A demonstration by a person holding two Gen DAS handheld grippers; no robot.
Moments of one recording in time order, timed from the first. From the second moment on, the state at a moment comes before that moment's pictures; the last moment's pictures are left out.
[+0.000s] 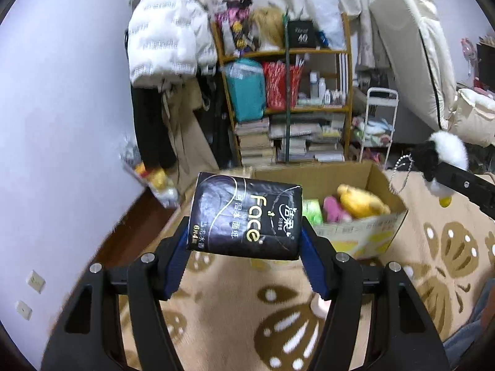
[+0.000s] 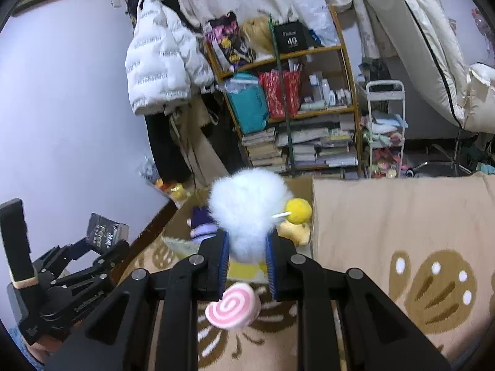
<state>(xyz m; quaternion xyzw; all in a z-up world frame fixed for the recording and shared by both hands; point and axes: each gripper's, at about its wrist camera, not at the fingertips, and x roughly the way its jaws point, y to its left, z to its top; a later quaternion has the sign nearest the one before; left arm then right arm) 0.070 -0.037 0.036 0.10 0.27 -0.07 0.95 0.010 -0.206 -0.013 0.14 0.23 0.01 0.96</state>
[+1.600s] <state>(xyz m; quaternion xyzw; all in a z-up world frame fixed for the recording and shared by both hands) 0.160 -0.092 -0.016 0.13 0.29 -0.12 0.94 0.103 -0.227 -0.062 0.14 0.29 0.02 0.95</state>
